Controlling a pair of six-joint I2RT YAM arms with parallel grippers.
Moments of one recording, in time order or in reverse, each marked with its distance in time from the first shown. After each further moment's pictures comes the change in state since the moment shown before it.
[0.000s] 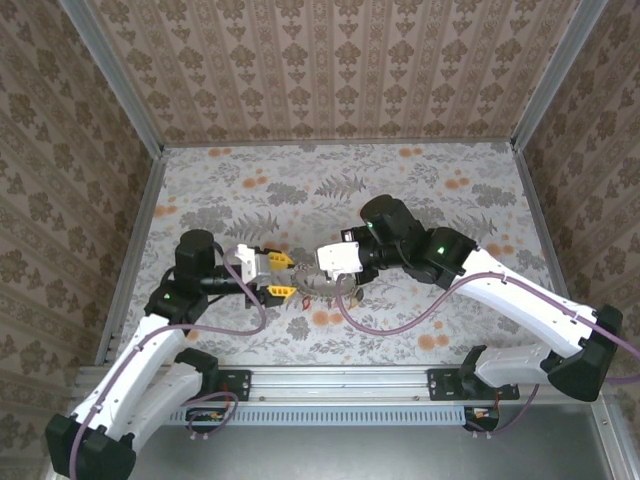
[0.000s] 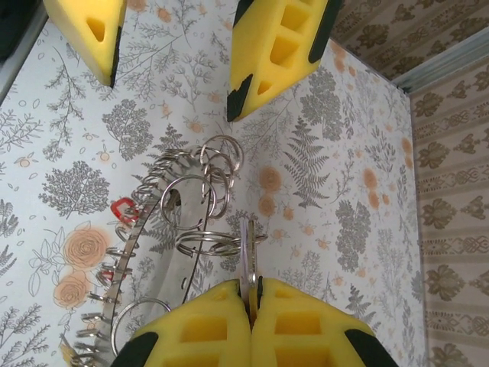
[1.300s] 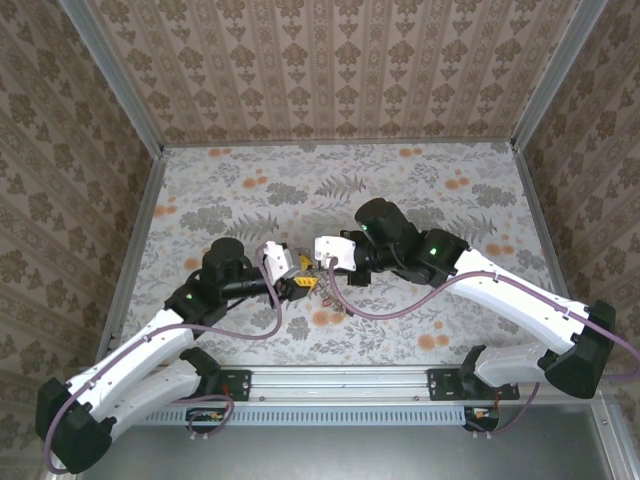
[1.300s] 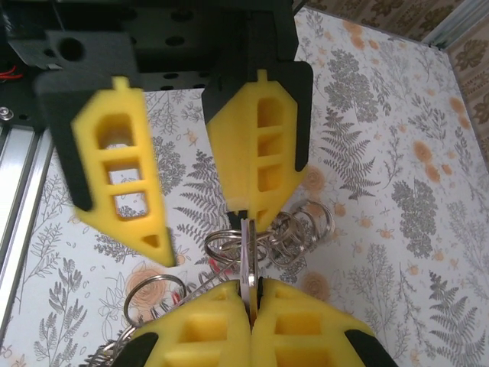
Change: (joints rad) left arm -0.297 0.068 -0.029 0.170 -0.472 -0.245; right arm 0.011 0.026 -0.024 0.035 -0.040 0.283
